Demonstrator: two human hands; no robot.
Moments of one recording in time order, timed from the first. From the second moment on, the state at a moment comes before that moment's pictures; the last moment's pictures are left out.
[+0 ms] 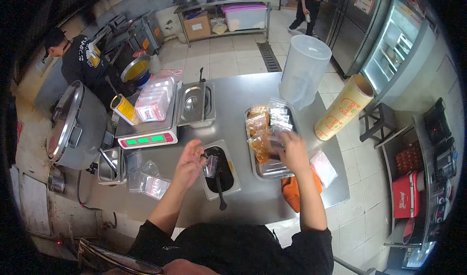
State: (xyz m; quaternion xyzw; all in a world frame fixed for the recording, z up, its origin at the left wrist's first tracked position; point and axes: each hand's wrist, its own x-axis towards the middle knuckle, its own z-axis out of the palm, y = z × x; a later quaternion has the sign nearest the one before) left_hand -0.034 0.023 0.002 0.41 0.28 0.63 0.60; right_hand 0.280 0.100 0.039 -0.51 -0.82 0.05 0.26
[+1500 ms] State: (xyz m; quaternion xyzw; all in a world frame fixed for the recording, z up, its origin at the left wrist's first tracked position) left_hand 0.221 0.002 -0.113 0.87 0.27 0.29 0.30; right_hand 0.467 -0.076 -0.100 -0.74 -0.49 0.34 0.32
